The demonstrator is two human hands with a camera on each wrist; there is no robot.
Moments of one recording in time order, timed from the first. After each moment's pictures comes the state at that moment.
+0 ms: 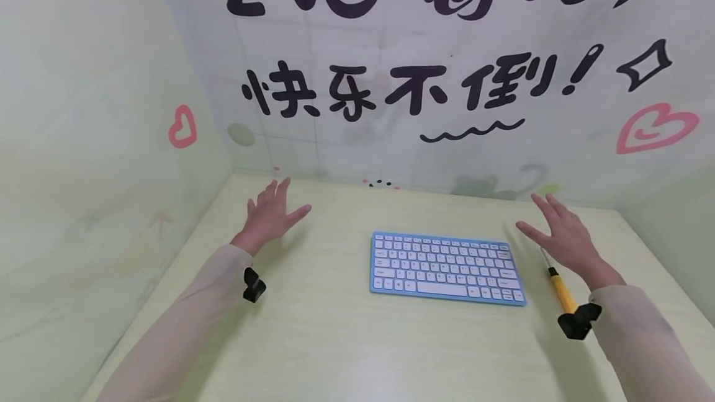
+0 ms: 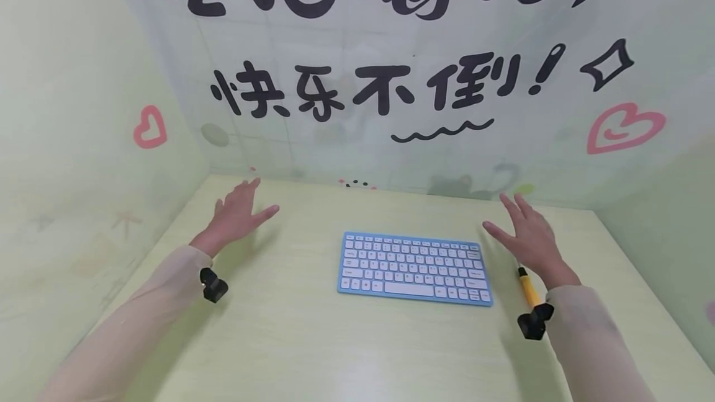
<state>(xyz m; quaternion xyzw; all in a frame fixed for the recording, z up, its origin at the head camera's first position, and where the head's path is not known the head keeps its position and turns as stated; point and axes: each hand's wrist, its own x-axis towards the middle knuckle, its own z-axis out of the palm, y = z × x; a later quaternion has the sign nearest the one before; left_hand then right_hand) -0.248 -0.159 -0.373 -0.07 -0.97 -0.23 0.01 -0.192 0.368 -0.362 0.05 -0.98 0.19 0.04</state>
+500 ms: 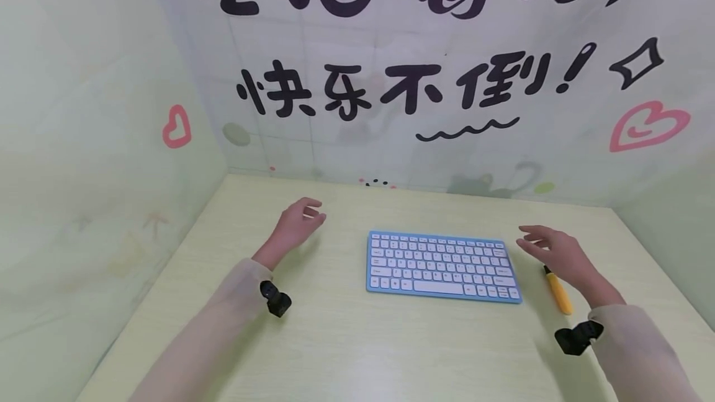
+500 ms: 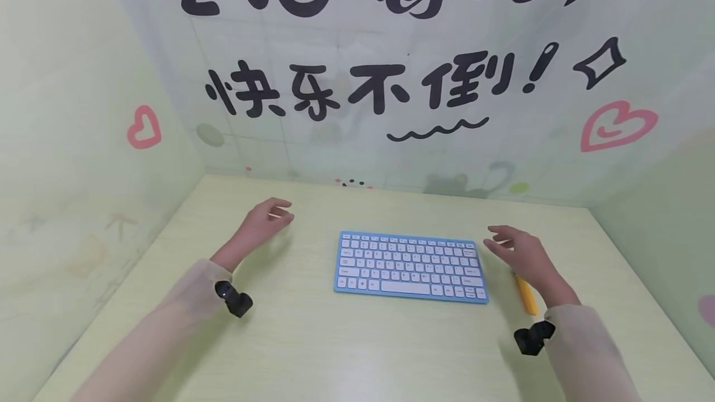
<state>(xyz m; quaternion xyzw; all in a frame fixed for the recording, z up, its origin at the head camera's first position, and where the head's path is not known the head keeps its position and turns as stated) -0.234 -0.111 -0.384 -0.07 -0.88 -0.46 -0.04 -0.171 0.369 -0.373 0.06 -0.97 0.24 -0.02</state>
